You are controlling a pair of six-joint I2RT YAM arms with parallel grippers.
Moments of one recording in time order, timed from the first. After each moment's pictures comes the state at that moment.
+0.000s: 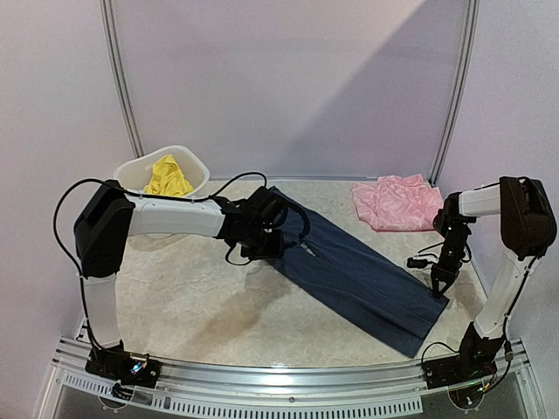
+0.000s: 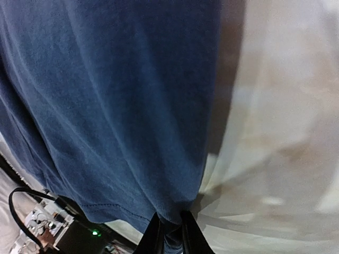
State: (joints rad) left arm -0.84 2.01 1.41 -0.43 -0.11 -0.72; right arm -0.03 1.88 1.11 -1.22 -0.08 -0.82
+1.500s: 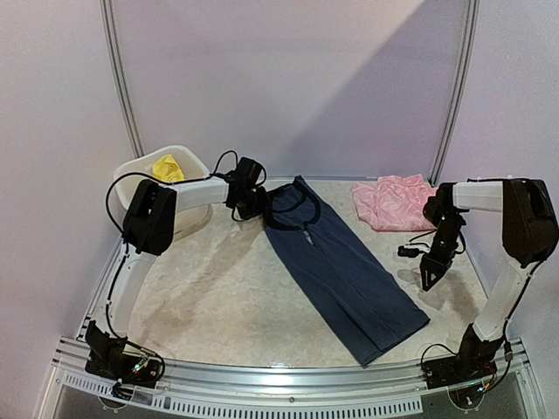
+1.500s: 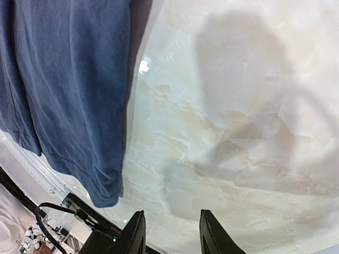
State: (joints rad) left arm -0.51 2.54 2.08 -0.41 -0.04 -0.84; right arm 0.08 1.81 1.18 -1.28 -0.15 -0.69
